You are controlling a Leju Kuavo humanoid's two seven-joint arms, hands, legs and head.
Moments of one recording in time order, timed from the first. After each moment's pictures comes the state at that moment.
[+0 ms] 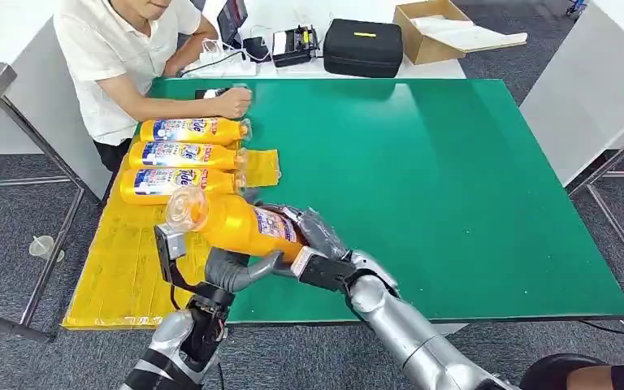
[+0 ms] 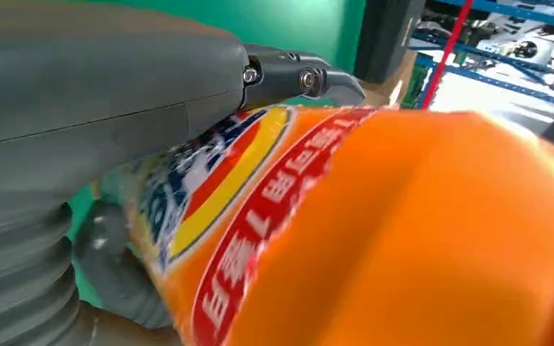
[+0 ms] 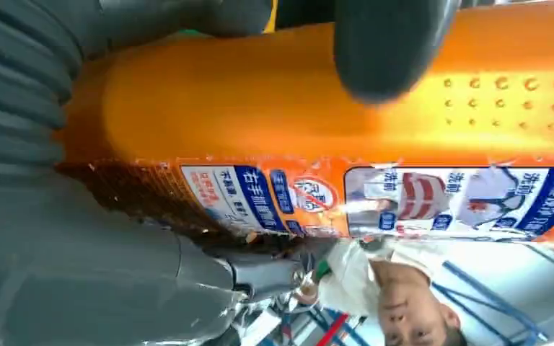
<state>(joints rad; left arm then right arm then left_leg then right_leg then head) -0.27 -0.18 -0.50 -1.17 0.48 -0.15 -0.32 -0.41 0.03 0.64 -1.03 0.45 0.14 -0.65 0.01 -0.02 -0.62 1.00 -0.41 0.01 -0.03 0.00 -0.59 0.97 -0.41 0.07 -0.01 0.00</state>
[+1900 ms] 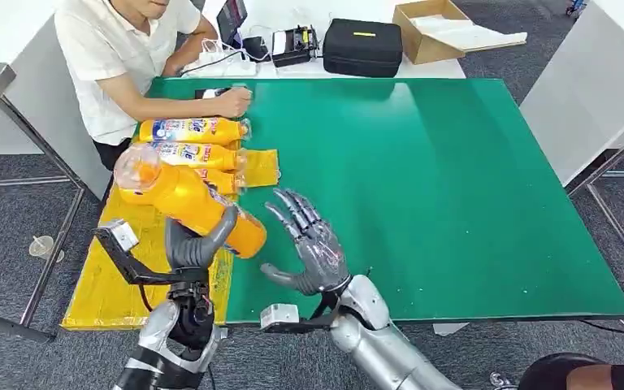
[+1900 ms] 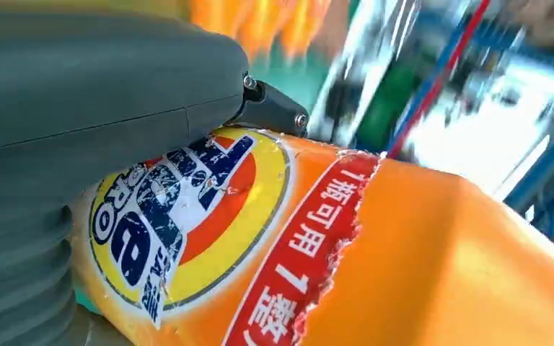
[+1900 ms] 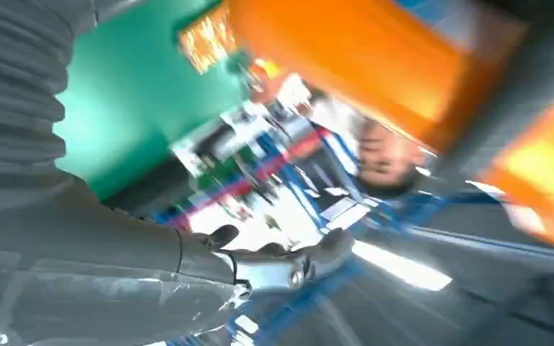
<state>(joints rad) -0.26 -0.22 -0.39 -1.30 0.49 0.30 -0.40 -0.28 0.09 0.66 -1.10 0.92 -0.61 -0.67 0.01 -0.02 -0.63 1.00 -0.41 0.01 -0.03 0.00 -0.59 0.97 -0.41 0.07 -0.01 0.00</state>
